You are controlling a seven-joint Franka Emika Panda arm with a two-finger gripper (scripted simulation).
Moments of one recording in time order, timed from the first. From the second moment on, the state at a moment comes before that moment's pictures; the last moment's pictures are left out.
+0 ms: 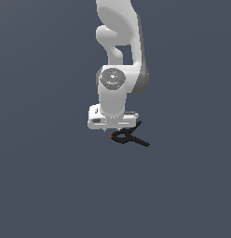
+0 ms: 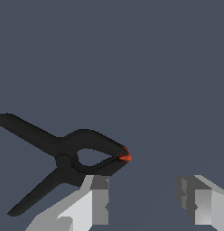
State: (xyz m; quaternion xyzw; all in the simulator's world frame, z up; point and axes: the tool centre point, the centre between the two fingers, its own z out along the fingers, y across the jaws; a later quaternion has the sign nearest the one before) arm -0.009 -0.016 0.137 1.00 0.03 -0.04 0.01
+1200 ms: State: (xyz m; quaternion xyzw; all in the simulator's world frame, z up) arm 0.006 0.144 0.058 0.86 0.49 -0.11 0.08
